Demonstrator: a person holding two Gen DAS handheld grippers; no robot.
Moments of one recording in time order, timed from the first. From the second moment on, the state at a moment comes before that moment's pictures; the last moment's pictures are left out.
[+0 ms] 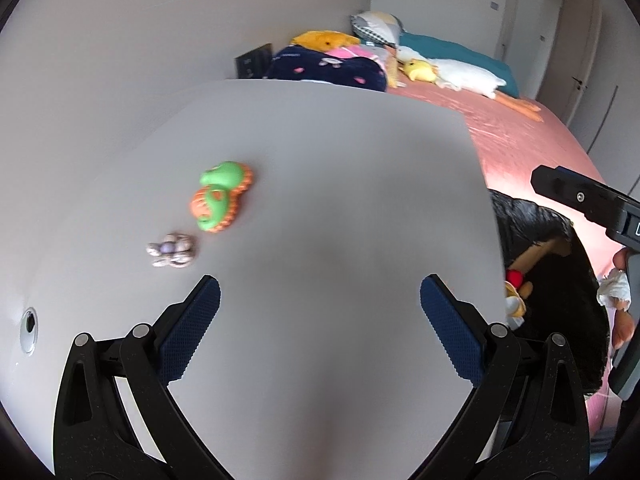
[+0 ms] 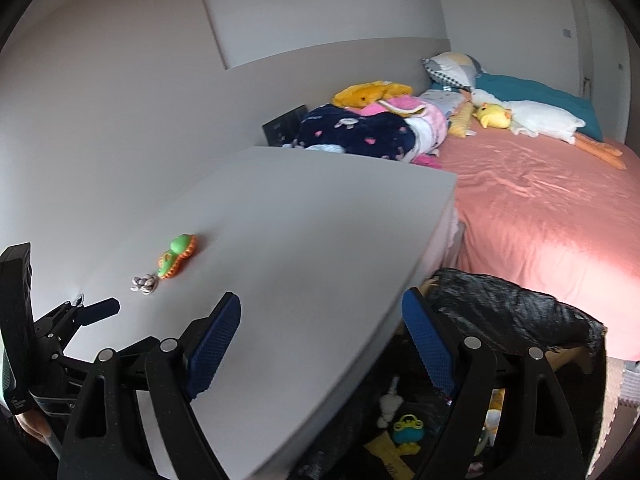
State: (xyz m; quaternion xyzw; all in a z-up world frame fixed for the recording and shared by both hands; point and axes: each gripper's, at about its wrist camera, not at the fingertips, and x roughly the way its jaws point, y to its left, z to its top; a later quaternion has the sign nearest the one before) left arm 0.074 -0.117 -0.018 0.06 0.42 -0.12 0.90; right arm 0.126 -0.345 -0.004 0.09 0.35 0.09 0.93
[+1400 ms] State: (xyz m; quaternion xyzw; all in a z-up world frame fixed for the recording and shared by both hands) left arm 0.147 -0.010 -0.060 0.02 0.46 -0.02 0.89; right arm 0.196 -0.232 -0.026 0.06 0.39 0.15 0.91
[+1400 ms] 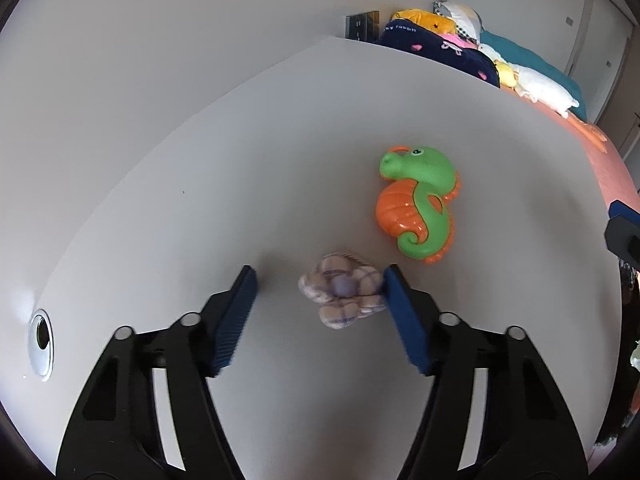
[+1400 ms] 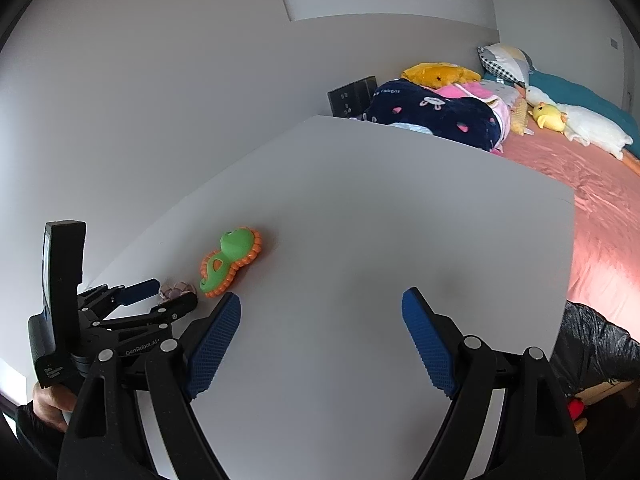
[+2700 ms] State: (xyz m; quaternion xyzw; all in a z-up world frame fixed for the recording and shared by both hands) left arm 0.131 0.093 -0.031 -0.06 0.42 0.09 0.90; right arm 0.270 -0.099 -0.068 0.00 0.45 0.13 0.88
